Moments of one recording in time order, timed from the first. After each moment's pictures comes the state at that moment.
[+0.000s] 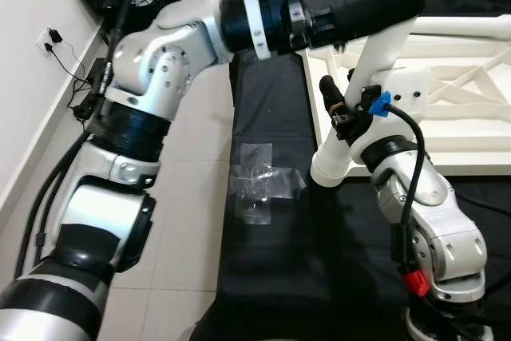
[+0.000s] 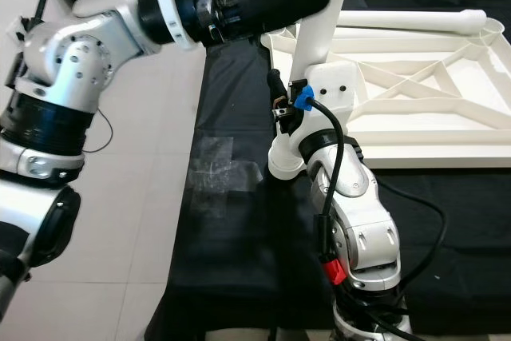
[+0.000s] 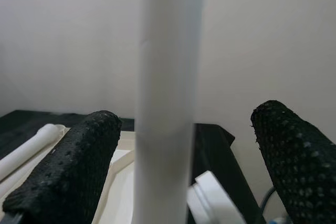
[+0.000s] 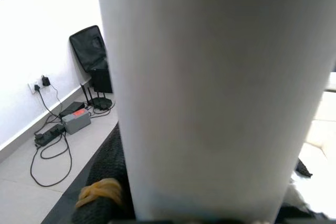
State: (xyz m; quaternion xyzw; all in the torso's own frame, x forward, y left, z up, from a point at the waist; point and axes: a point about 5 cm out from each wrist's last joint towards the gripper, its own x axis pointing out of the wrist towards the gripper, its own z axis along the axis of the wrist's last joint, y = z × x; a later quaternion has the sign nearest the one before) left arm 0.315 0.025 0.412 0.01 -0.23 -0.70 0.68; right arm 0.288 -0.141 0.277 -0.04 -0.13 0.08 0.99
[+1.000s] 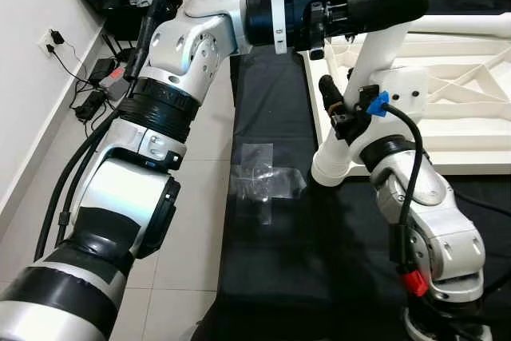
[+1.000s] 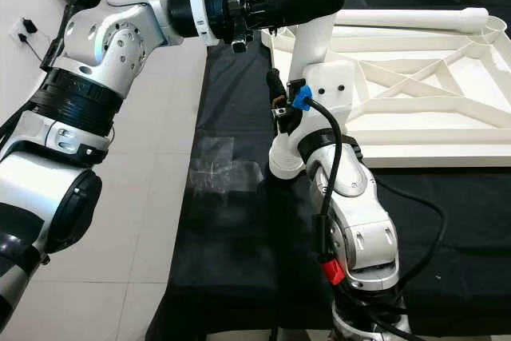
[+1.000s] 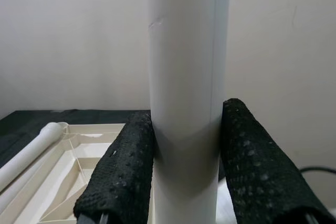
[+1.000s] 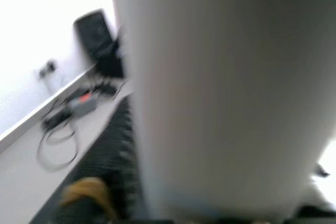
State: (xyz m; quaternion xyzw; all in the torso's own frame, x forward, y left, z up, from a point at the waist) left arm 0.330 0.020 0.417 0.05 -0.24 -0.69 0.68; right arm 0.289 -0.137 0.269 -0.04 -0.11 0.12 0.99
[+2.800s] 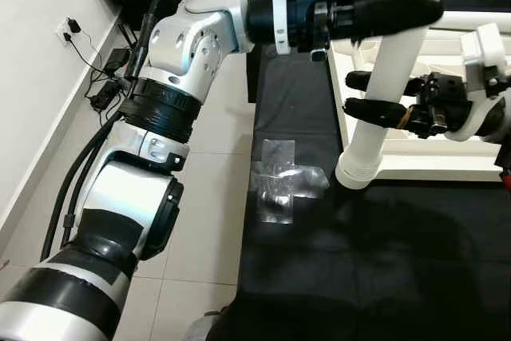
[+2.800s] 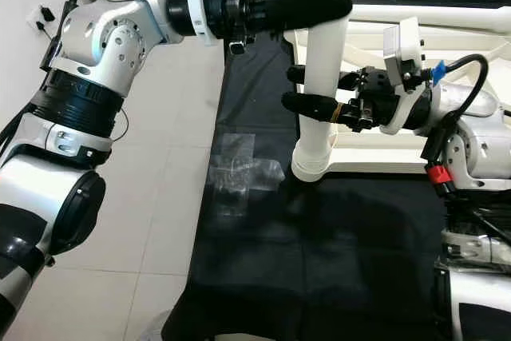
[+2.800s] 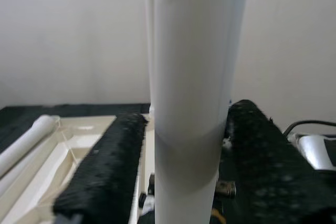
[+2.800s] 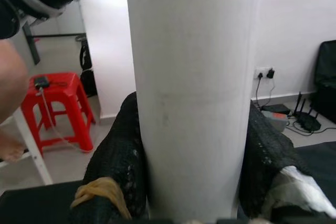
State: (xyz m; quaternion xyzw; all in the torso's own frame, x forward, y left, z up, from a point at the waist) left arm 0.321 0.015 0.413 0.07 -0.23 -0.72 0.65; right arm 0.303 -0.231 0.325 -0.14 -0.13 0.57 0.80
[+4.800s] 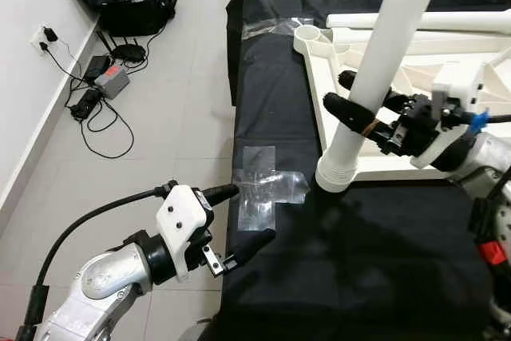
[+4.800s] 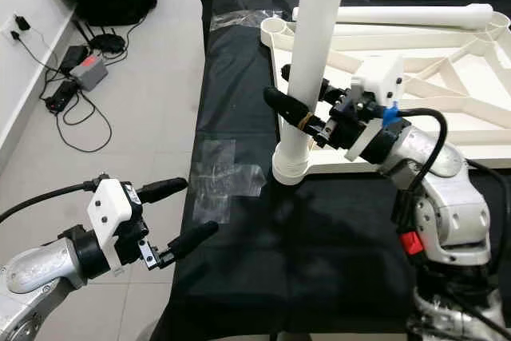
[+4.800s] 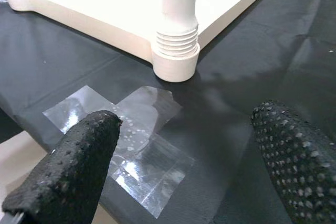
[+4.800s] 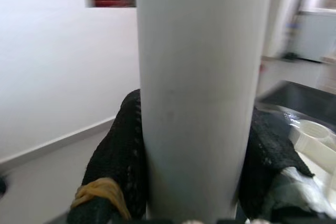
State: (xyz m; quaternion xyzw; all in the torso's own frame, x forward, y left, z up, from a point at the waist) left arm 0.210 0.120 0.200 0.10 -0.08 -0.45 0.88; right arm 0.277 -0.180 0.288 -0.10 -0.16 0.32 0.93
